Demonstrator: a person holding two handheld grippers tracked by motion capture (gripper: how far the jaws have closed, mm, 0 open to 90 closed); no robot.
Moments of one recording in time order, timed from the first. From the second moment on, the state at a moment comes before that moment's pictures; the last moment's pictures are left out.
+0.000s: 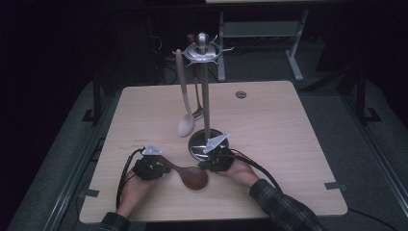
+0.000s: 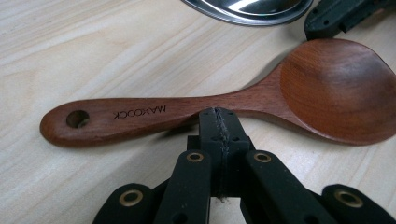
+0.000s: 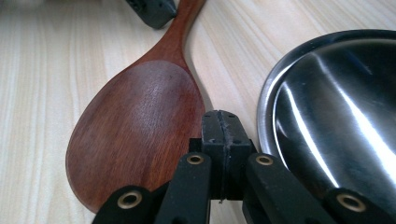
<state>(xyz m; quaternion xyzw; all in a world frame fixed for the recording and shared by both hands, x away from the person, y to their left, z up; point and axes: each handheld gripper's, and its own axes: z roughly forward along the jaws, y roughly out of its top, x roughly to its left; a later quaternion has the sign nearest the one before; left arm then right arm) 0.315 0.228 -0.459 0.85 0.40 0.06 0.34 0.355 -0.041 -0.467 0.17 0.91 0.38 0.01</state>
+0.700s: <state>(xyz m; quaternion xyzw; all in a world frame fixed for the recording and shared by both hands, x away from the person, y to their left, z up) 0.324 0.233 -0.456 0.84 0.41 0.07 0.35 0.341 -0.021 -0.471 0.14 0.91 0.39 -0.02</state>
